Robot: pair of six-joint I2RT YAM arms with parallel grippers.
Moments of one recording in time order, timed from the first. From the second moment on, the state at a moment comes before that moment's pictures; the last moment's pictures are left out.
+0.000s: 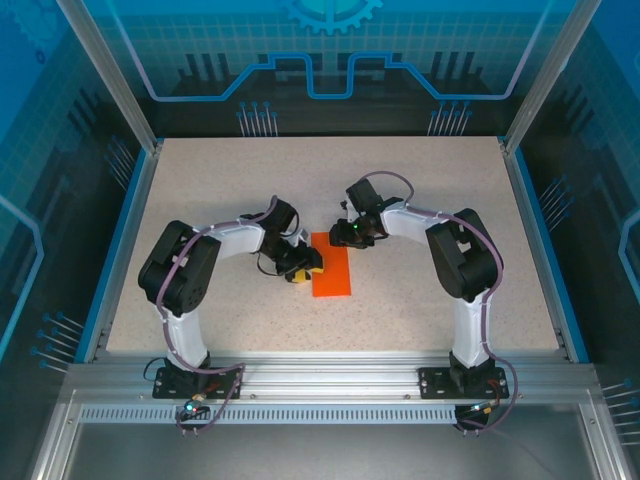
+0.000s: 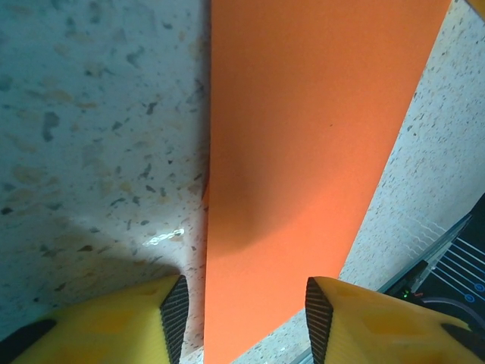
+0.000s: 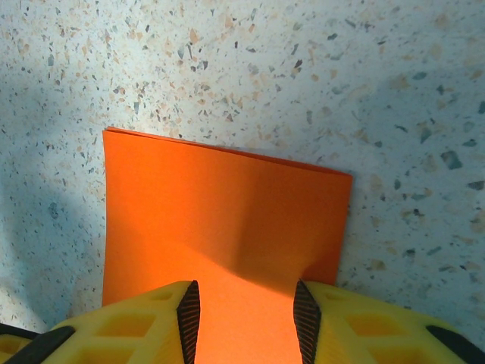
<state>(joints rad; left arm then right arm) -0.42 1.88 1.06 -0.48 0.66 -0.71 0.50 2.03 1.32 -0.43 -0.31 0.50</state>
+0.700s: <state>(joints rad) -0.45 1.87 1.06 -0.48 0.67 -0.75 0.50 1.98 1.25 -0.35 -0.31 0.47</state>
